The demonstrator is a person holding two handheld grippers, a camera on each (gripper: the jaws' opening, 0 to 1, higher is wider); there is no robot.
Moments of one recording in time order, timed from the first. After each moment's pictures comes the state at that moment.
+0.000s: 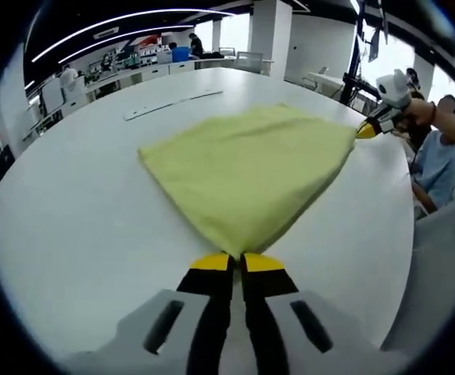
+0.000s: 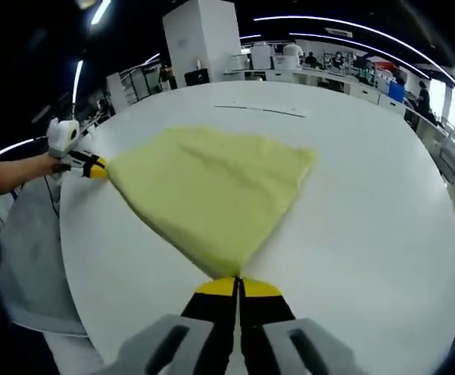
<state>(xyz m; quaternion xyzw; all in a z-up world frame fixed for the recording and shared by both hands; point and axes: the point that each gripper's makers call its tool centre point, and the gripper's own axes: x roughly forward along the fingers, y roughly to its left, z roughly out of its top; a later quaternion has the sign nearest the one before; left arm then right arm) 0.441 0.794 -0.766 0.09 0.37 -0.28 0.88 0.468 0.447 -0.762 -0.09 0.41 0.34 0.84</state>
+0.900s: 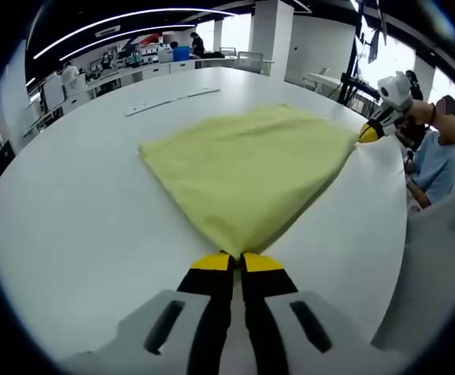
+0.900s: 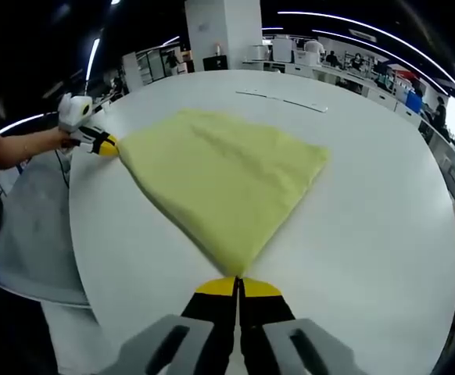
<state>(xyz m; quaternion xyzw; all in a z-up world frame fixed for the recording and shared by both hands) 0.417 0.794 -0.767 0.08 0.37 -0.29 0.88 0.436 0.443 -0.766 -0.14 0.42 0.37 0.82</state>
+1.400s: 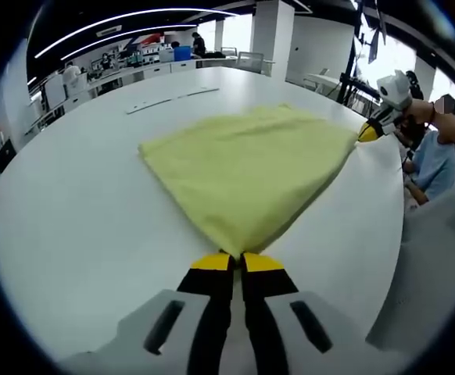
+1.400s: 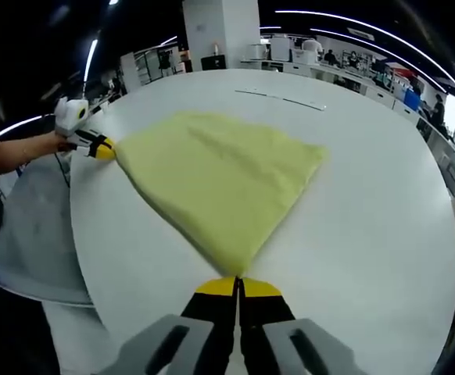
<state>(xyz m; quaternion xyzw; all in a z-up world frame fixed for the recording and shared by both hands) 0.406 0.793 -0.769 0.08 0.37 -0.28 0.88 0.431 0.443 -0.765 -0.12 0.42 0.36 0.82</state>
